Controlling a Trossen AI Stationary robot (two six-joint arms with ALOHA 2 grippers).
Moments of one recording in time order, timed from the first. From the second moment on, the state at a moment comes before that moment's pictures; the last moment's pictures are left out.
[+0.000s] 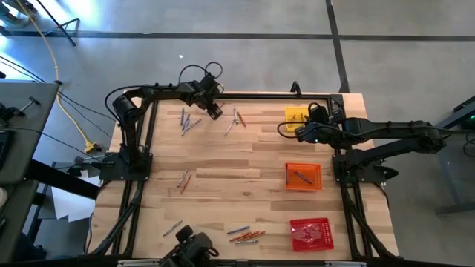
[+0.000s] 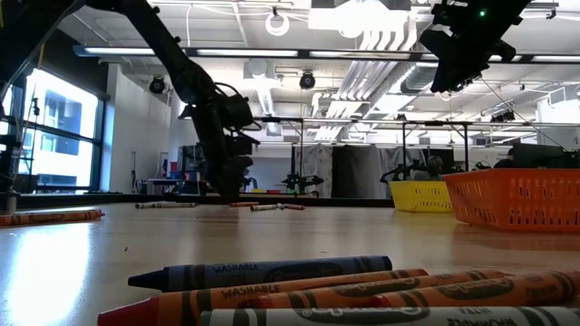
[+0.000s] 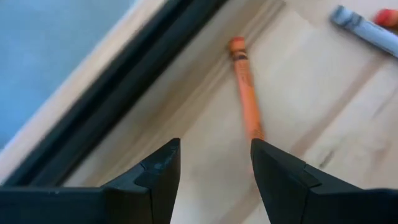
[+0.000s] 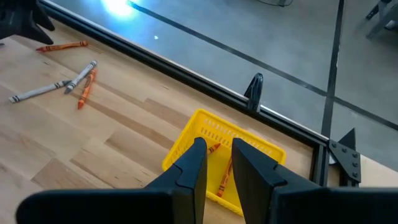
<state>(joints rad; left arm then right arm) 0.76 1.94 1.20 -0.37 -0.04 0.07 -0.04 1.00 0.92 -0.97 0.86 0.75</state>
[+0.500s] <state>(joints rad) 0.75 1.94 1.20 -0.36 0.02 0.07 -0.04 1.00 0.92 -0.97 0.86 0.75</state>
